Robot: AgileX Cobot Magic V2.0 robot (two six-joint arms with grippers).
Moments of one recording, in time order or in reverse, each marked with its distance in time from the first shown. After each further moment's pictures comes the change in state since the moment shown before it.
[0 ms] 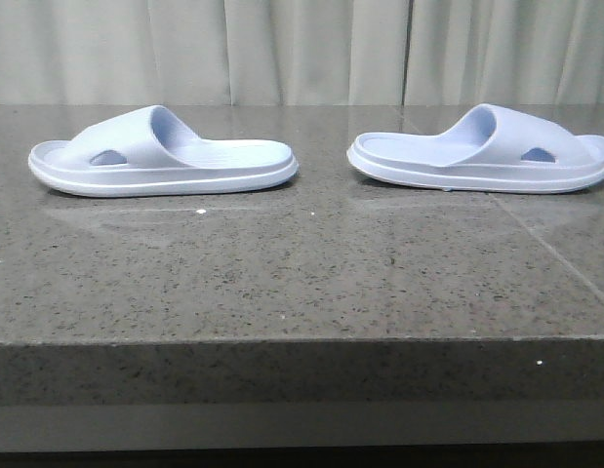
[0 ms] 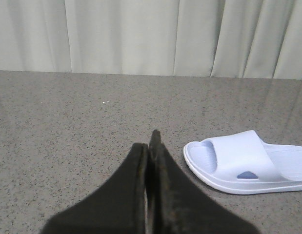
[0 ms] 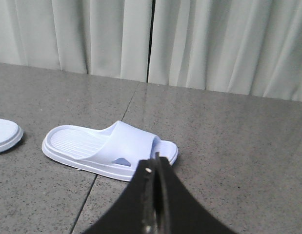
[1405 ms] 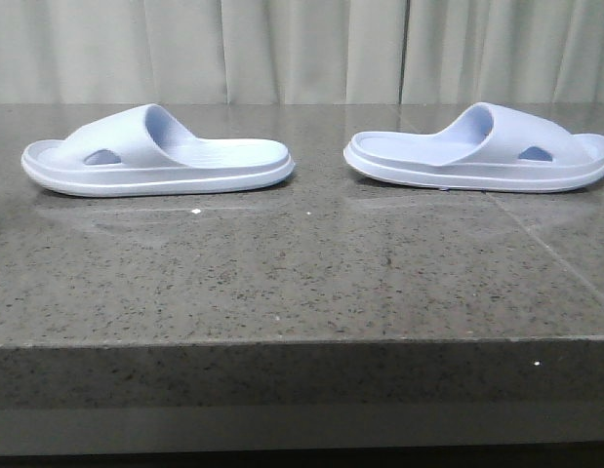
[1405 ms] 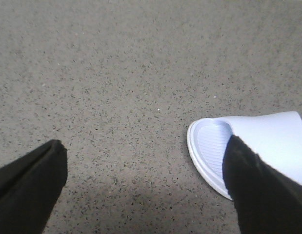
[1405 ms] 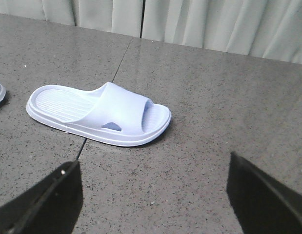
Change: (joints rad) left arm 0.000 0.697 -0.355 -0.071 0.075 0.007; right arm 0.000 0.095 -0.061 -0.032 0.125 0.000
